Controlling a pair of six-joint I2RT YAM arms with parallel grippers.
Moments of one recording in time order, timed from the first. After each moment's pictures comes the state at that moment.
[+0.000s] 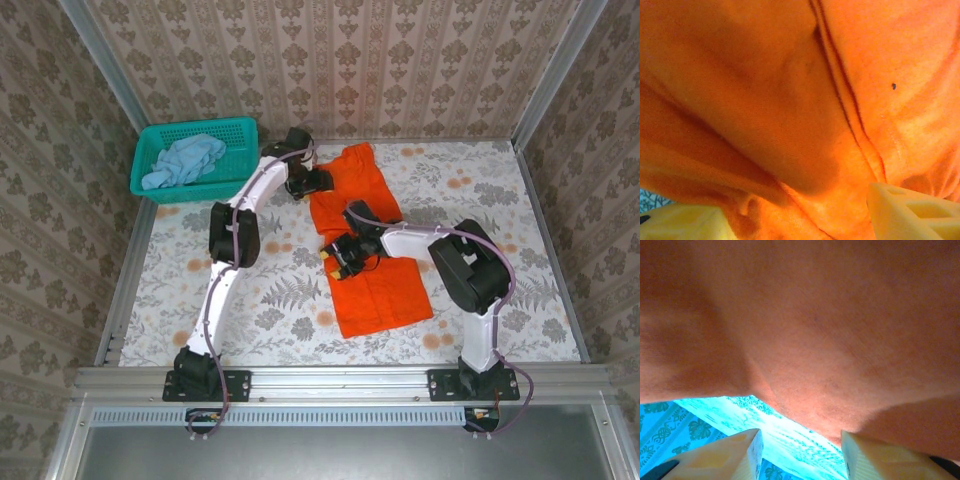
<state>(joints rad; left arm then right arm) -0.42 2.68 2.52 -0.98 0.36 -0.47 0.59 1.96 1.15 -0.24 -0.48 1.61</state>
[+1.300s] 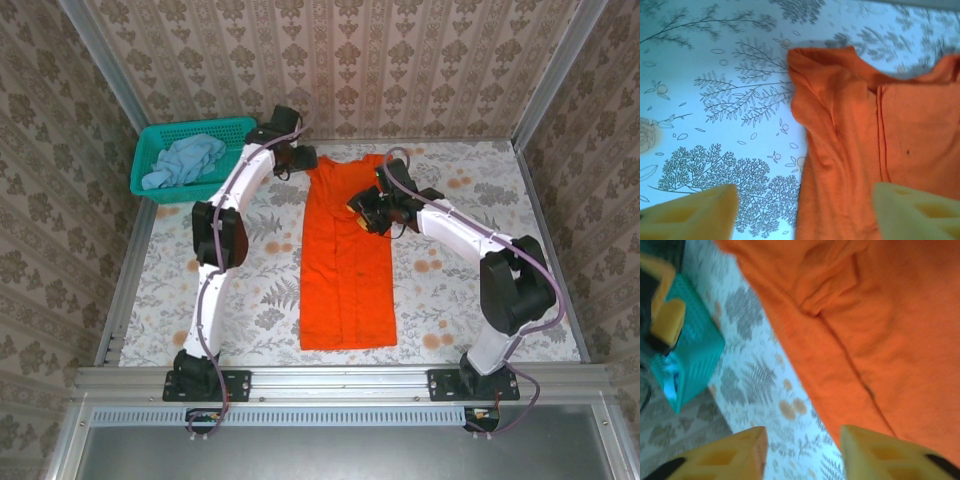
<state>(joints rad) -0.40 2.48 2.43 -0.94 0.07 -0.40 0.41 1.72 1.27 -0.40 -0.24 1.25</state>
